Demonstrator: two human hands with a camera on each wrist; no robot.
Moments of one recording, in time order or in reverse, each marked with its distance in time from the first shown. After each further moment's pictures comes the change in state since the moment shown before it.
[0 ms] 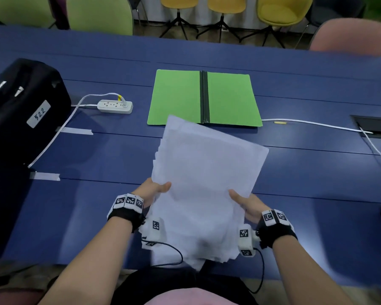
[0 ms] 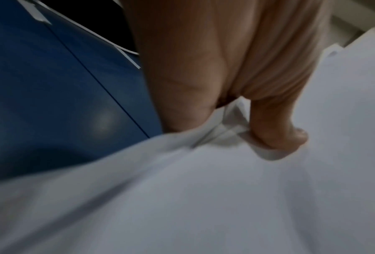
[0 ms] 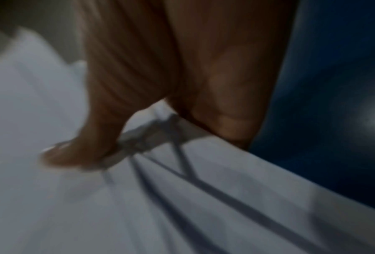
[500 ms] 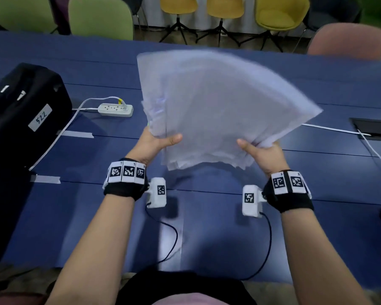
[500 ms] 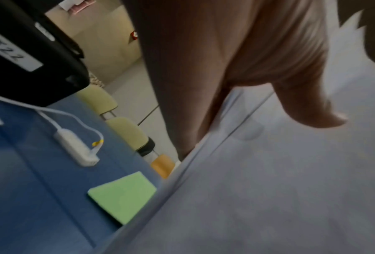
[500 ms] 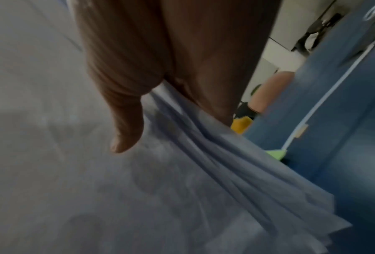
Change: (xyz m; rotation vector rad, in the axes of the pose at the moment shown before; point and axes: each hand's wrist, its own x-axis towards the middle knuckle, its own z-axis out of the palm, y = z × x) left_hand -0.044 0.138 0.032 -0.016 -0.025 0.638; right_hand -0.043 -0.148 0.037 -0.143 0.296 -0.631
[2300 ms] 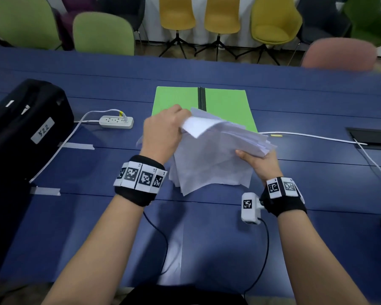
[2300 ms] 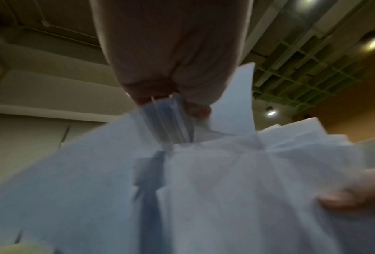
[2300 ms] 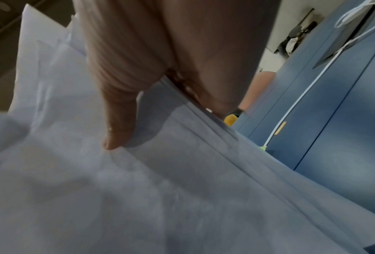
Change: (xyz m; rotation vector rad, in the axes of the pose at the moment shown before) left_hand 0.014 0.056 0.043 1.405 0.312 0.578; right_hand 0.011 0.003 -0.003 0.078 -0.086 -0.113
